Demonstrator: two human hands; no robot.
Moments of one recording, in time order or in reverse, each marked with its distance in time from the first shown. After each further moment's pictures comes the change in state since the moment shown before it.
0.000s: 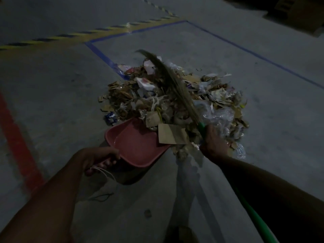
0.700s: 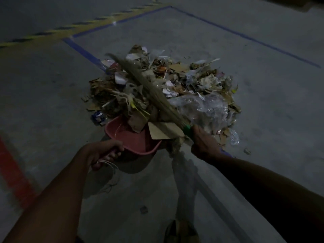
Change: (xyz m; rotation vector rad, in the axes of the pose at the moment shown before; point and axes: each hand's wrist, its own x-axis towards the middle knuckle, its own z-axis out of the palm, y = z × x) left_hand 0.014 0.041 0.032 -0.050 -0.041 -0.005; right_hand -0.022 0.017 0.015 -0.009 -0.184 -0.165
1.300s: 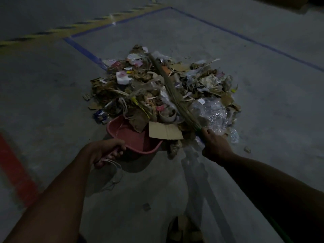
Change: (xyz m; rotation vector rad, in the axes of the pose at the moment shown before) left_hand -0.018 -0.001 0.009 0.052 -0.008 -0.007; right_hand -0.016 0.029 -0.003 -0.176 -0.013 0.023
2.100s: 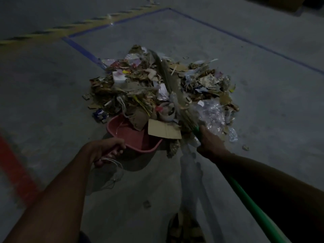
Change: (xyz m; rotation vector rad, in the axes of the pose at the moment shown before) left_hand -0.005 -0.004 -0.001 0.048 0.063 0.006; right_hand 0.001 -0.022 -0.005 0.156 -0.055 0.133
